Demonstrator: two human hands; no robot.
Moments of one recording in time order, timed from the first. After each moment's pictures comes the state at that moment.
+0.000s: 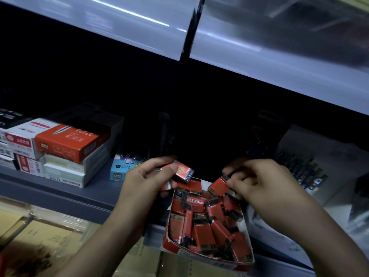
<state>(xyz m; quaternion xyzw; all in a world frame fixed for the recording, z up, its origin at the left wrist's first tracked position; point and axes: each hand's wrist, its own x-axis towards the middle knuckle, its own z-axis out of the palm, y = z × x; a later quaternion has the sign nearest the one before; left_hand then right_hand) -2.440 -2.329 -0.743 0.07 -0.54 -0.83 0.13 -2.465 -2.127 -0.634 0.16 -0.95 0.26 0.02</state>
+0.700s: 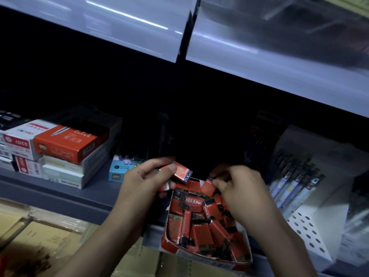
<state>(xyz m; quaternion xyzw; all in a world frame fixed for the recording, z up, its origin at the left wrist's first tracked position) -2.438 -2.327 -0.739 0.08 -0.53 -0.83 0.12 -2.486 -2.143 -0.678 0.13 -0.96 0.24 0.07</state>
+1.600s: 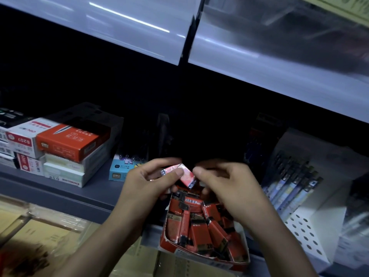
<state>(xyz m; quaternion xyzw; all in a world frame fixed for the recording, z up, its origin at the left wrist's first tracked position) -2.436 -2.326 -0.738 0.05 -0.57 -0.81 0.13 -2.477 -2.157 -0.670 0.16 -0.86 0.48 -0.02</state>
